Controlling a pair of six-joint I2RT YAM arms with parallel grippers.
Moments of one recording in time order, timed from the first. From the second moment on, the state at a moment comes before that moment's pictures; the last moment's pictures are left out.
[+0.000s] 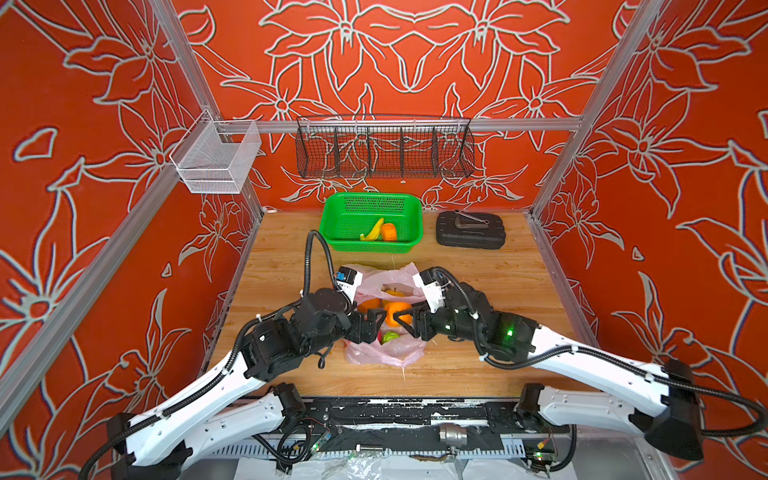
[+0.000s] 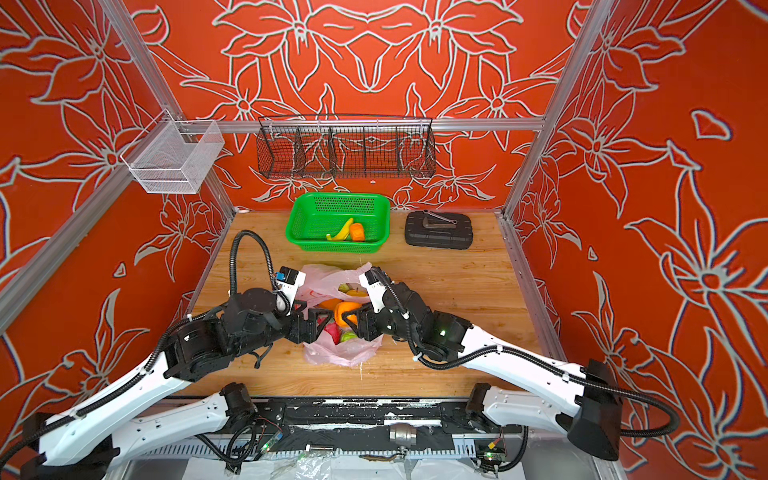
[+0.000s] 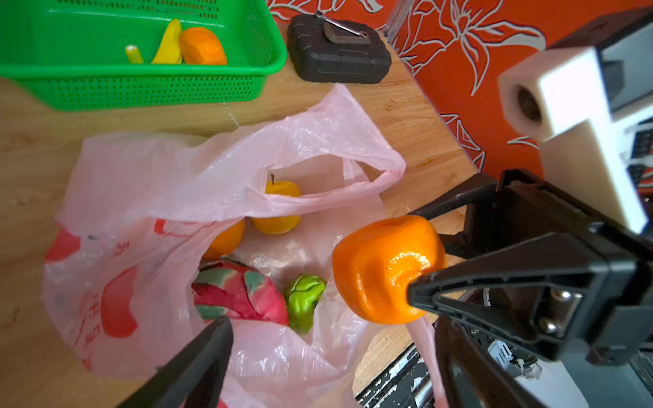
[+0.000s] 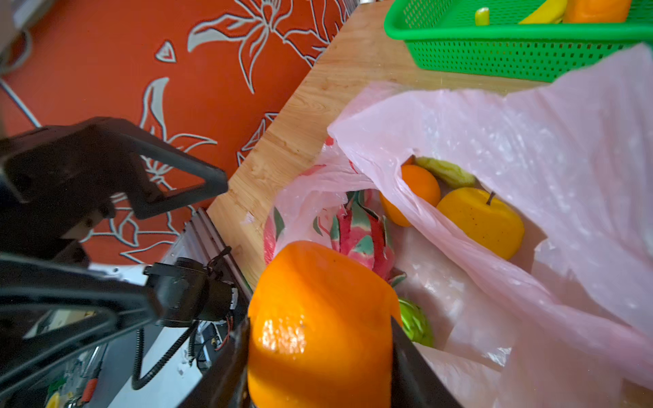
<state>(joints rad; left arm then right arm) -0.85 0.83 0.99 -0.71 -0.11 -0.49 0.98 1.08 0.88 -0.22 -0.07 0.60</state>
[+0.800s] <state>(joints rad) -0.64 1.27 1.37 -0.35 0.44 0.48 0.44 1.17 1.16 -0.23 -0.66 0.62</state>
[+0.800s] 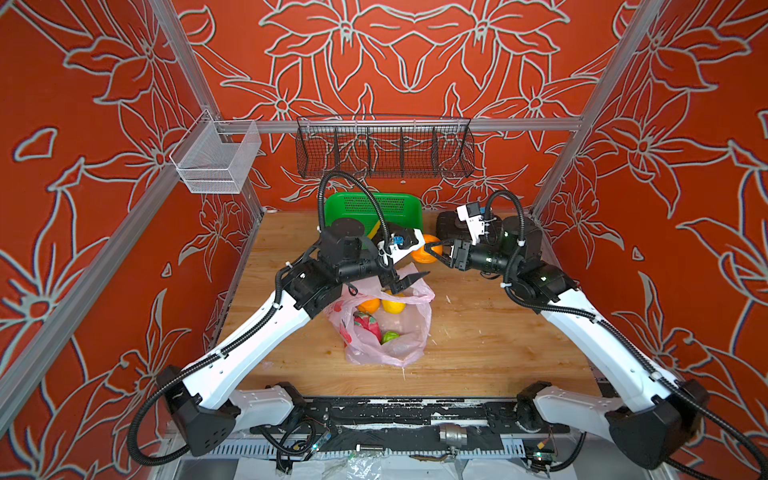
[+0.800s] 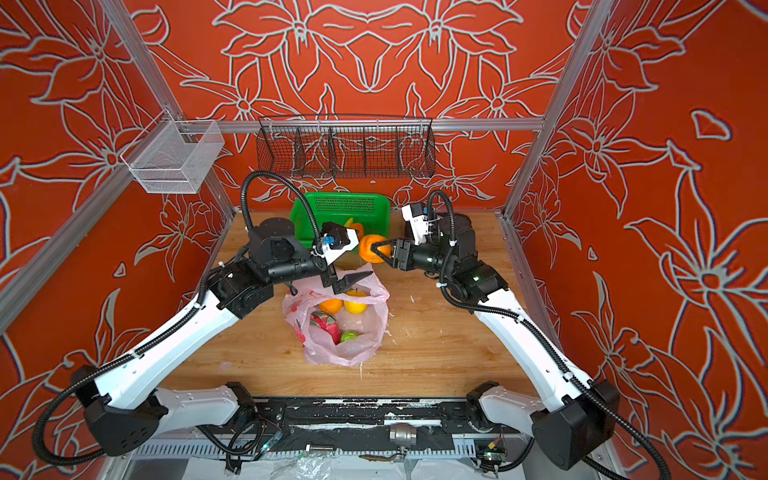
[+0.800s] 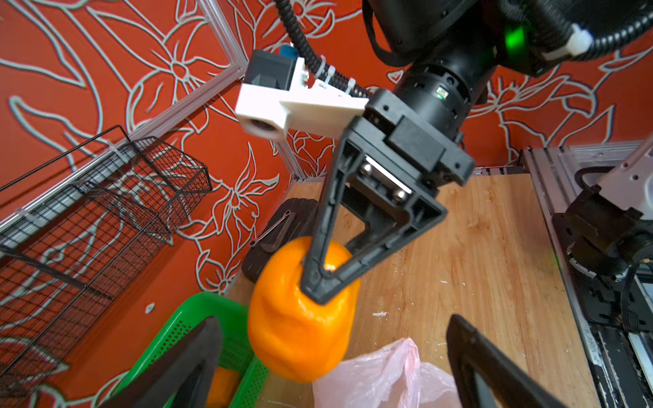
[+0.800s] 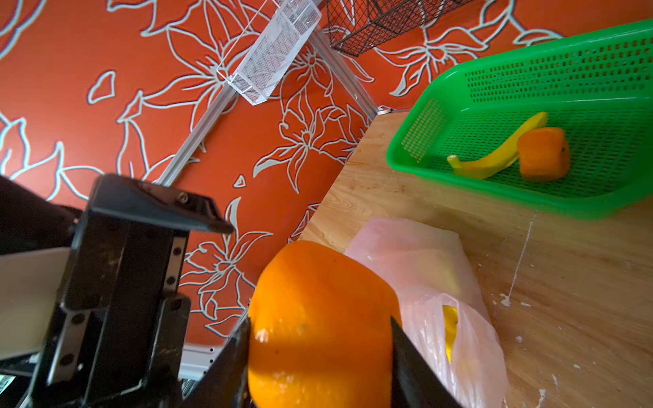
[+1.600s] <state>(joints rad) -0.58 1.43 1.46 -0.39 0.68 0.51 0.44 1.14 1.16 -0.21 -0.74 0.61</state>
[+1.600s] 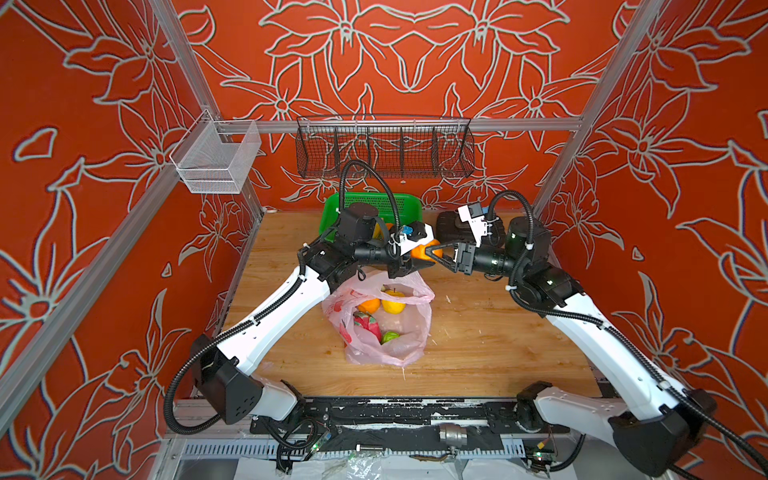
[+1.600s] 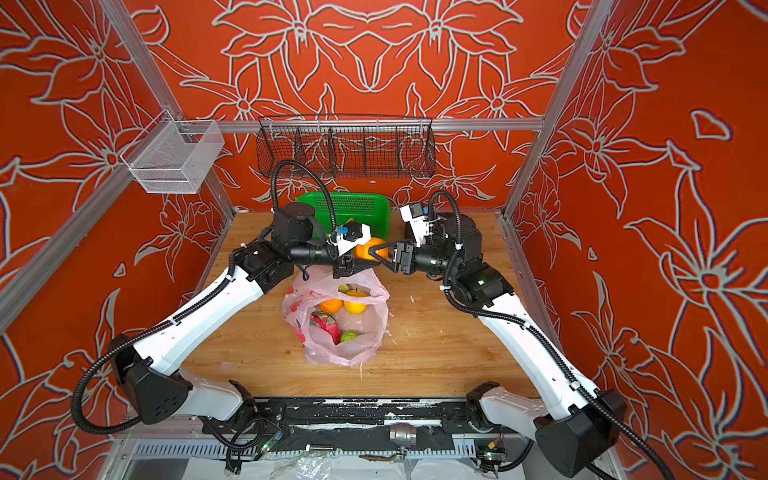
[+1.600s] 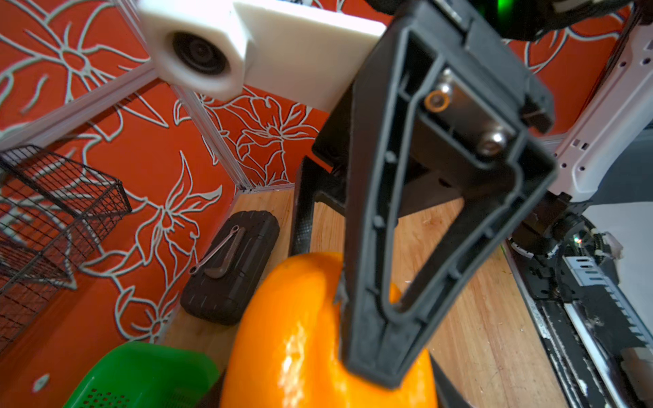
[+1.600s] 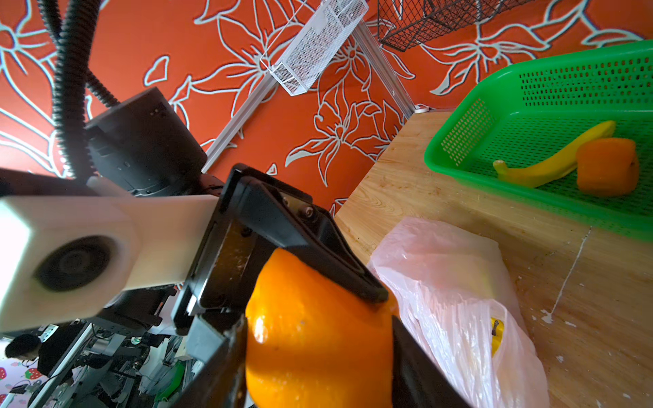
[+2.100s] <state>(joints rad) -0.33 1.51 1.51 -0.33 0.36 -0.18 0.41 1.04 1.13 -0.29 -0.44 0.60</state>
